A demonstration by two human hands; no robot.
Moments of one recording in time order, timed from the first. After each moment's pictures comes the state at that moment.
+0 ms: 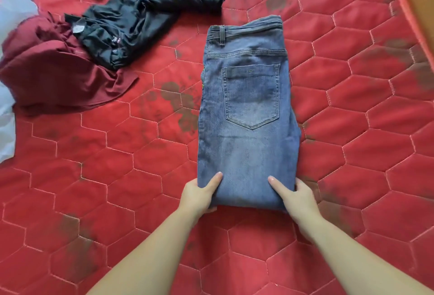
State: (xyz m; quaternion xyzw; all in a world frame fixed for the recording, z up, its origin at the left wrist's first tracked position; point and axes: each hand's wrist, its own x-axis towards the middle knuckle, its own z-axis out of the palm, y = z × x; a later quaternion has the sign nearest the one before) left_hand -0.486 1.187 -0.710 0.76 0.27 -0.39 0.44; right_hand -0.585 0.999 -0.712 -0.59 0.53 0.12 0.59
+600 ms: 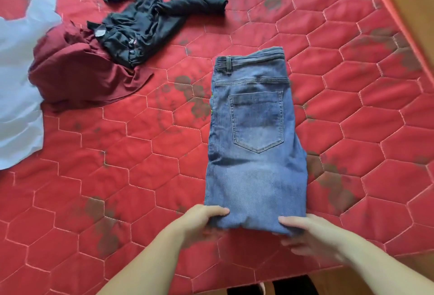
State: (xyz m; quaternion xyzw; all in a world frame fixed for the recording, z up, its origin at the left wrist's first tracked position) left_hand -0.548 1.262 -0.663 0.60 0.26 -0.63 0.42; right_hand -0.683 1.030 -0.668 -0.44 0.44 0.42 0.66
